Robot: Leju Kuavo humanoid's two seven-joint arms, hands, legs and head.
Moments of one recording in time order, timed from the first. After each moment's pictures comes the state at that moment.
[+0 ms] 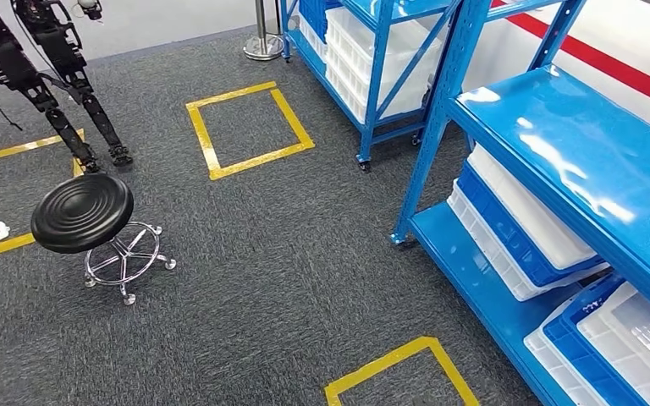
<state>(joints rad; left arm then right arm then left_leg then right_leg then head) 0.01 -0.05 0.12 -0.31 0.04 0.19 -0.70 -0.13 0.06 0.55 -0.18 -0.50 -0.27 -0.34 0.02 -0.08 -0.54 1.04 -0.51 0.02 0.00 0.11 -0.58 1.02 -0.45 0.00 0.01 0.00</state>
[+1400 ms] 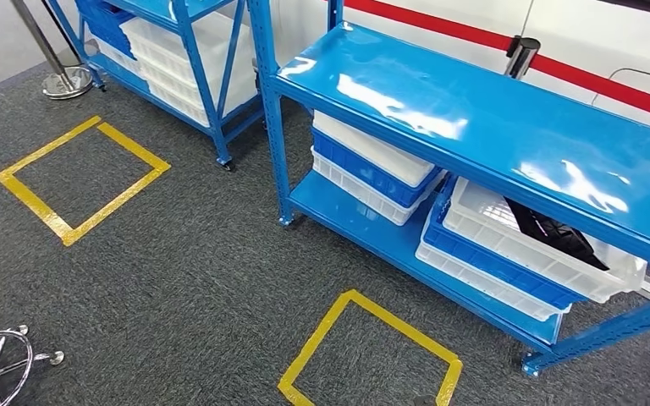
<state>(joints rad) 0.00 -0.06 0.13 -0.31 0.02 0.20 -0.70 -0.13 0.05 0.55 -0.19 -0.50 -0.27 -0.35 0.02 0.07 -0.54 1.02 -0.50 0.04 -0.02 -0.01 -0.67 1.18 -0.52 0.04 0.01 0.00</state>
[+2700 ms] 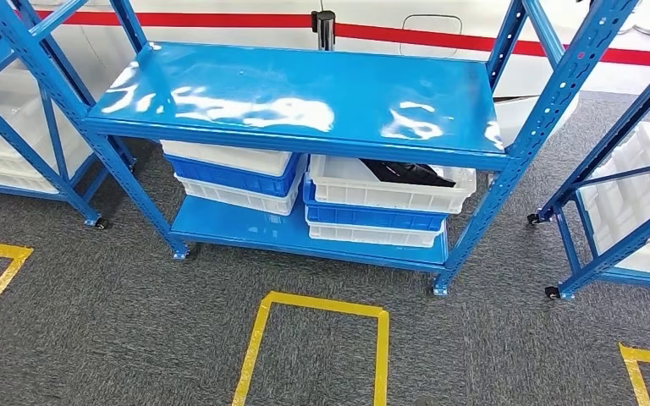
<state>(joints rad) -0.02 -0.06 0.13 -0.29 0.00 0.22 -0.70 -0.12 0.04 0.55 -0.19 -0.46 -0.31 -0.32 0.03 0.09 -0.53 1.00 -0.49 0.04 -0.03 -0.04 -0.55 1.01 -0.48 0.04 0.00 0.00</state>
